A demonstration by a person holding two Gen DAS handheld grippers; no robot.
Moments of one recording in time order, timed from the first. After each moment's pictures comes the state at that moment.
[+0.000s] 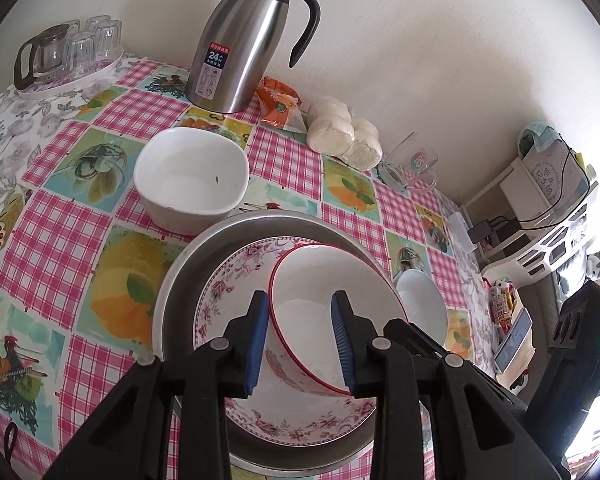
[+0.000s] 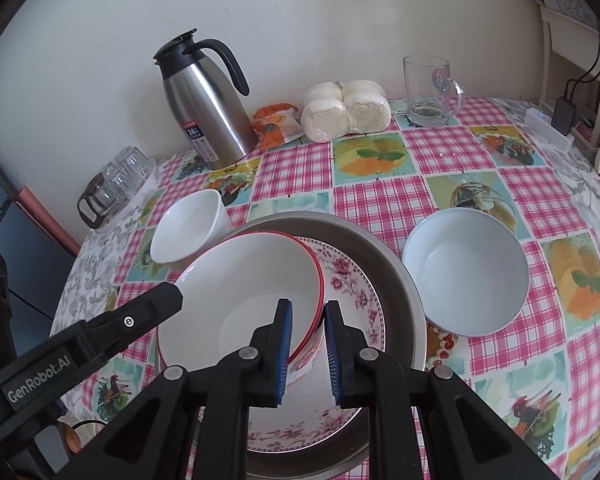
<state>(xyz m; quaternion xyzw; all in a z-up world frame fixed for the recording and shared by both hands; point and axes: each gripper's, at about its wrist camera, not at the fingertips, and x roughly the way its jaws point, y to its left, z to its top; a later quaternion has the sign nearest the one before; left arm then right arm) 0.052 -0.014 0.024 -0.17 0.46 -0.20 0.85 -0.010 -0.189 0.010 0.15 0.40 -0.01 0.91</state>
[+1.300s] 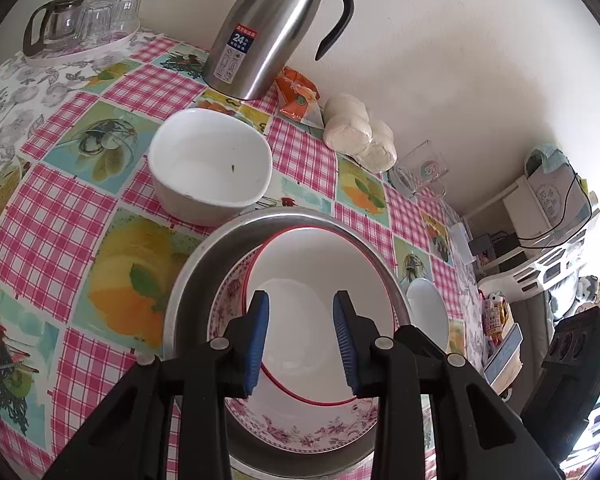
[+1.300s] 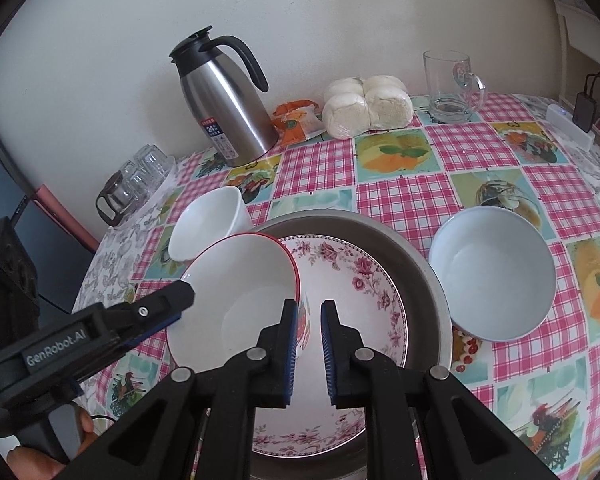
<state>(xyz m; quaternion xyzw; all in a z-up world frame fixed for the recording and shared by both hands) 0.065 0.003 0.006 -0.21 0.47 -0.20 0.84 -0.006 -0.187 0.005 0.17 0.39 0.03 0.91</state>
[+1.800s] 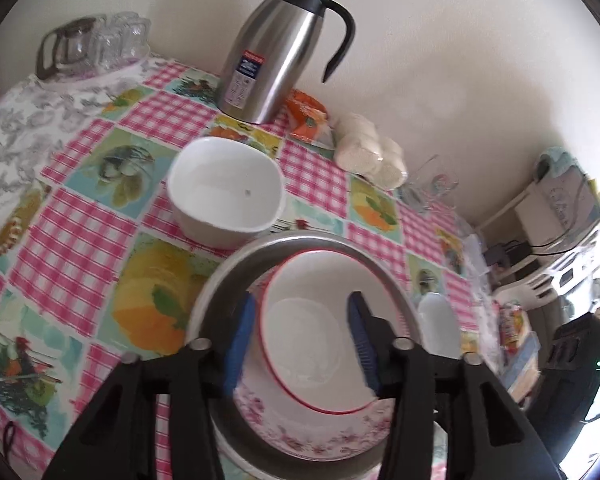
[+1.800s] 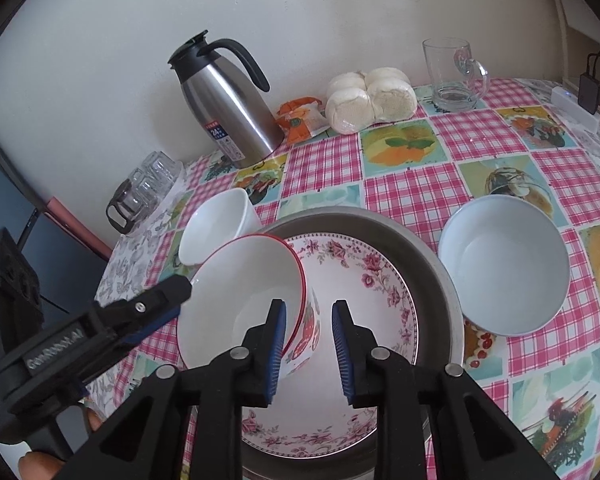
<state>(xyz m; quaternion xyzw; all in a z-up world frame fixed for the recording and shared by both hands) 0.062 0.007 0.021 -0.18 0.44 -0.16 0.86 -0.001 -0.187 0.000 0.19 0.40 0.05 0.90</state>
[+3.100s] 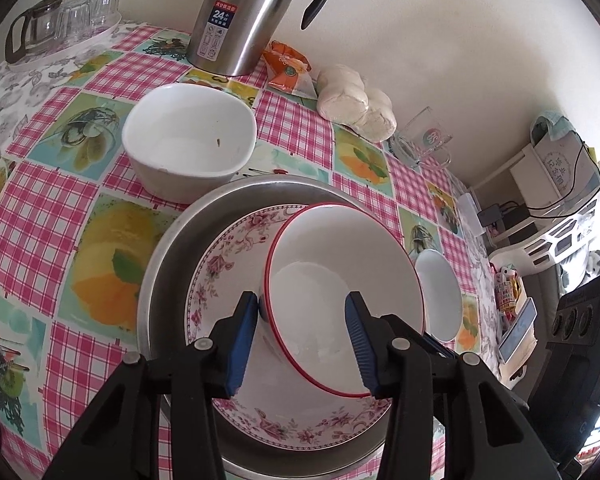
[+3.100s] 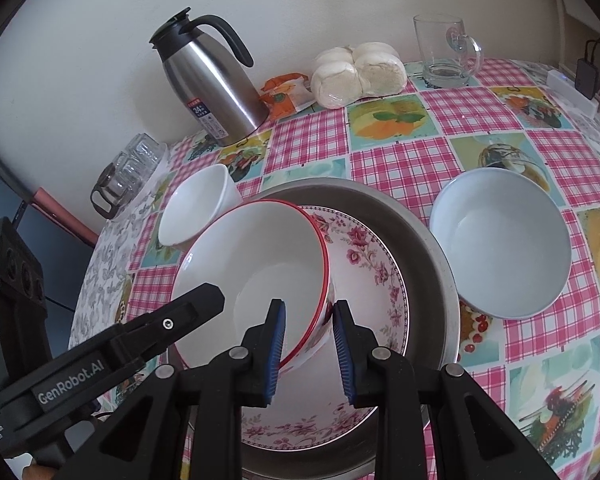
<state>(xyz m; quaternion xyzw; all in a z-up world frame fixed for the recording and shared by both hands) 0.065 -0.021 -0.007 -0.17 0.50 -0.21 0.82 0.002 -0.191 -0.013 0.19 0.43 0.04 0.88</state>
